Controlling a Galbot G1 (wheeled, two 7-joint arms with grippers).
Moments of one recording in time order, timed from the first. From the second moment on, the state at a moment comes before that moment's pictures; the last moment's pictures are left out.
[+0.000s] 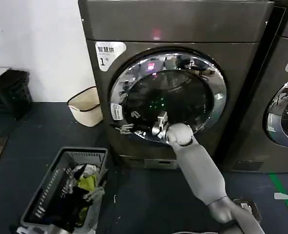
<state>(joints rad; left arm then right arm) 1.59 -1.45 -0.72 -2.23 -0.25 0.08 0.39 -0.39 1.39 0.14 1.24 0.34 -0.17 -0.94</state>
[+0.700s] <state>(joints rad) 1.37 -1.20 -0.76 -2.05 -0.54 0.25 0.36 -0.51 1.28 0.19 1.42 0.33 -0.19 -1.22</state>
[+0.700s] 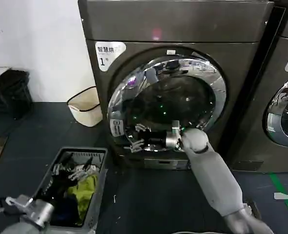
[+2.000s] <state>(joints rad) 0.78 -0.97 -0.29 -1.68 -0.84 0.32 0.60 -1.12 1.14 0.92 1.82 0.47 -0.13 -1.45</state>
